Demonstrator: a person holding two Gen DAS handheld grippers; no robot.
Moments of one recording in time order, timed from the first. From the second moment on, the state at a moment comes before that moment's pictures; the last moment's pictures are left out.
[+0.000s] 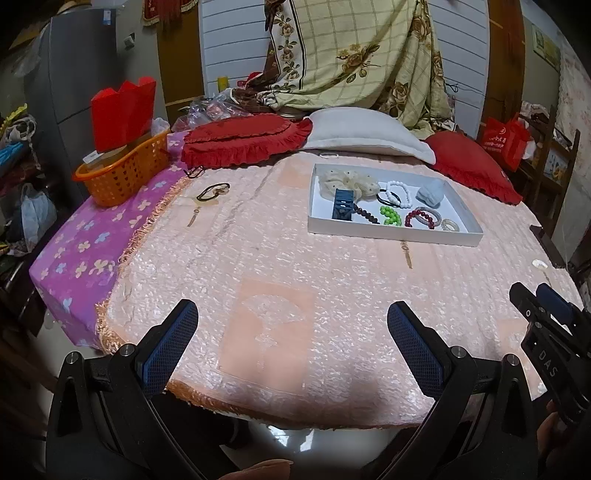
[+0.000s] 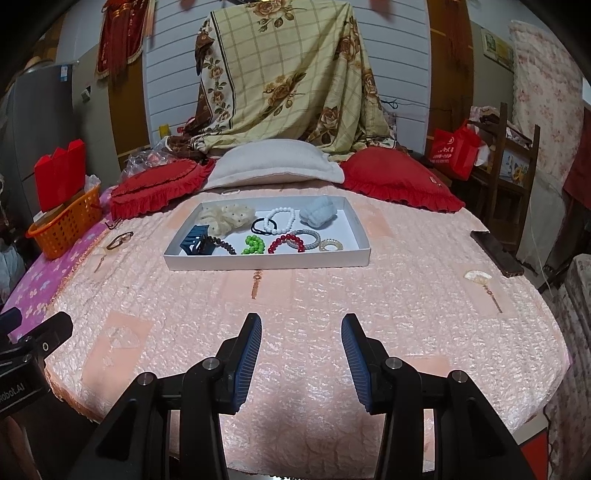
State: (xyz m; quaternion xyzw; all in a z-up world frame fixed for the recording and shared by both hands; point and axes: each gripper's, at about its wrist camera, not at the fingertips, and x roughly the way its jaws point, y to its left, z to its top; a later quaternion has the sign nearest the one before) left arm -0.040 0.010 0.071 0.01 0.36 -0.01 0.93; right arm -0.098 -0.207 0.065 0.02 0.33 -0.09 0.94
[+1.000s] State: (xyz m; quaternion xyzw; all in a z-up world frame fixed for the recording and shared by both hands) left arm -0.036 0.007 0.062 0.01 0.38 -0.02 0.93; right arm -0.098 -0.210 0.060 0.03 0.33 -0.09 0.94
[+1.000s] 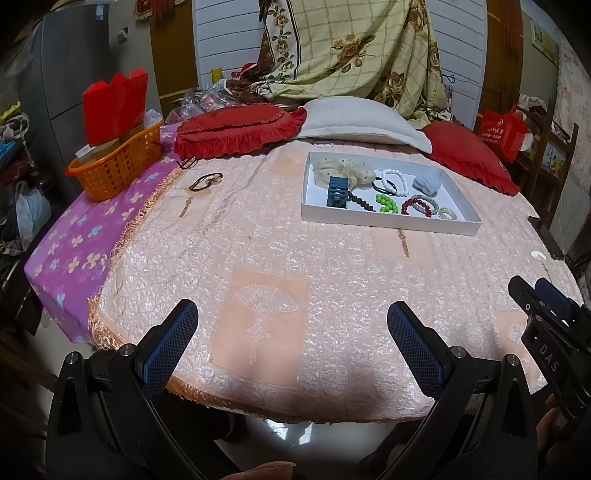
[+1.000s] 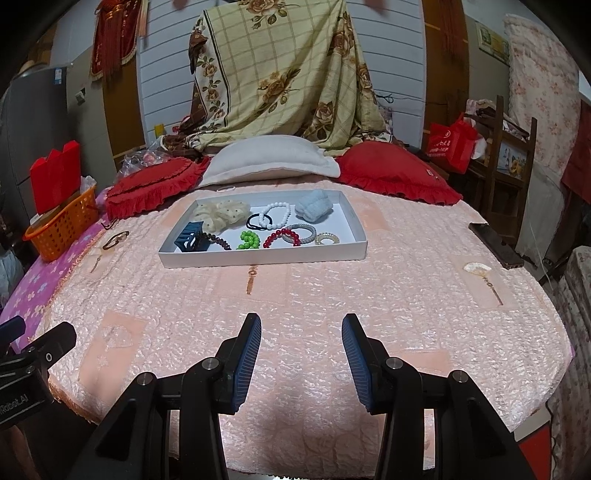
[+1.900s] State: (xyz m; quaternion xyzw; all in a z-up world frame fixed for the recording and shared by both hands) left arm -0.029 0.007 0.049 0.01 0.40 -0.03 0.92; right arm -0.097 -0.201 0.056 0.02 0.33 -0.08 0.94
